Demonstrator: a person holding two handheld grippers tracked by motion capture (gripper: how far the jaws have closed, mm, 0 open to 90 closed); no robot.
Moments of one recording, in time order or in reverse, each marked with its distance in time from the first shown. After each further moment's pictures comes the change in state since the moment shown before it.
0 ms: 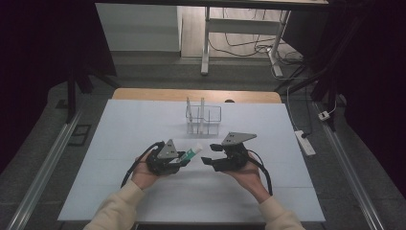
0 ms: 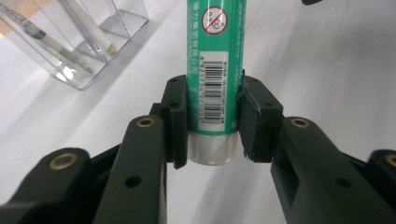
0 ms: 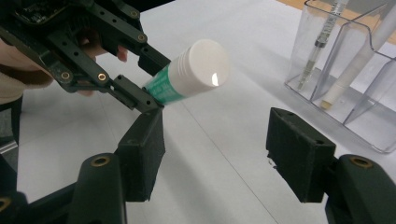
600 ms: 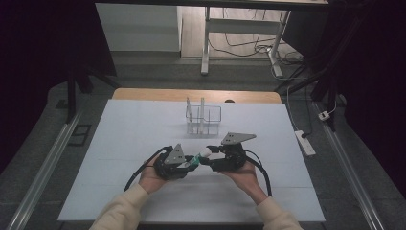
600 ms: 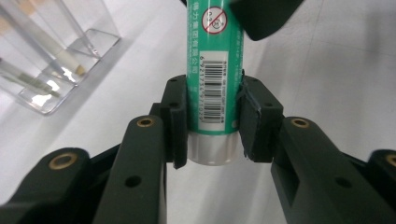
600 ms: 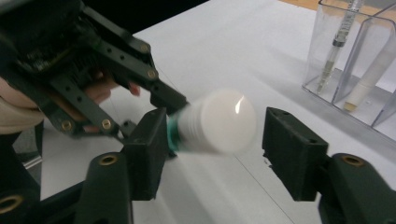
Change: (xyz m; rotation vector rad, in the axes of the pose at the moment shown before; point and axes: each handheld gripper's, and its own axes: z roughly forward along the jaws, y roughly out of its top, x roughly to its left) left arm -0.020 0.009 0.014 -0.034 -0.045 0.037; right arm 0.002 -0.002 0.006 -0.041 0.051 0.075
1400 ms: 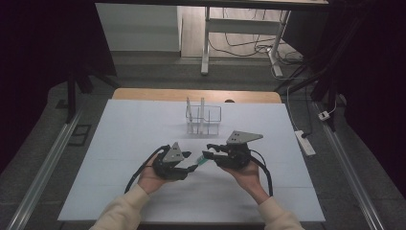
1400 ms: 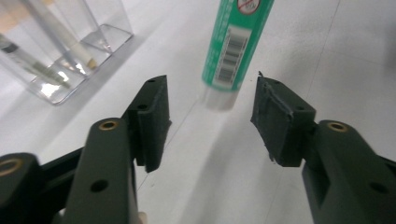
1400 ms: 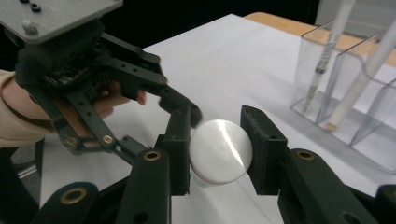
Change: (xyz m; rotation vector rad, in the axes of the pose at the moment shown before) left arm 0.004 -0.006 -0.010 -0.029 0.042 -0.085; right arm 0.001 0.006 -0.017 -0.072 -0.024 -0.041
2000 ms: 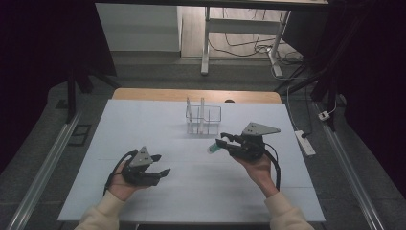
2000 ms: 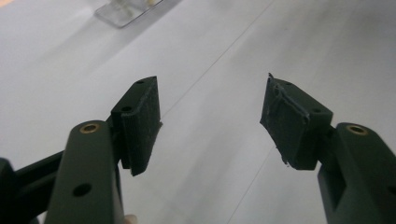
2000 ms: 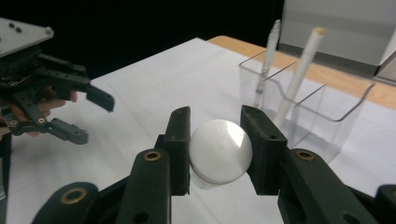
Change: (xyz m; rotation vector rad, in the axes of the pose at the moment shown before) left arm 0.019 -0.055 -0.060 0.054 0.086 -0.129; right arm -0.024 0.014 -0.031 -0.075 -0.106 0.014
